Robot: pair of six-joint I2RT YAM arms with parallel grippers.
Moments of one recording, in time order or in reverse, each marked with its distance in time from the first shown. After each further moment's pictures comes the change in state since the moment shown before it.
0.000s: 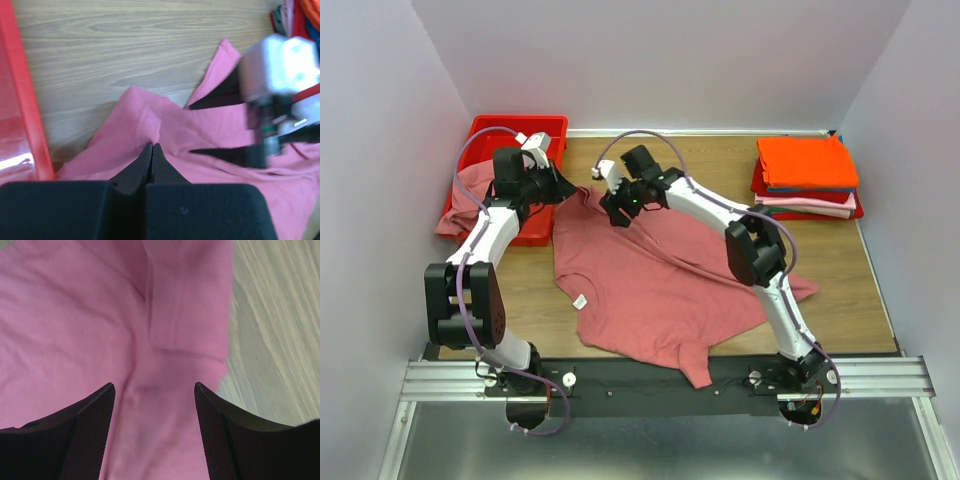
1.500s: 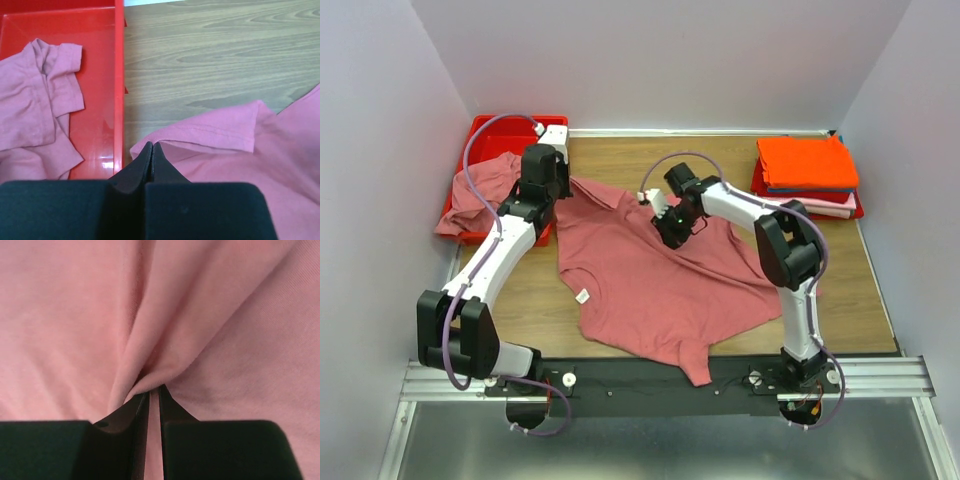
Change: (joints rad) left arm -0.250 -0.139 0.050 -0.116 -0.700 0.202; right arm -0.149 -0.195 -0.419 -0.207 -0.042 -0.030
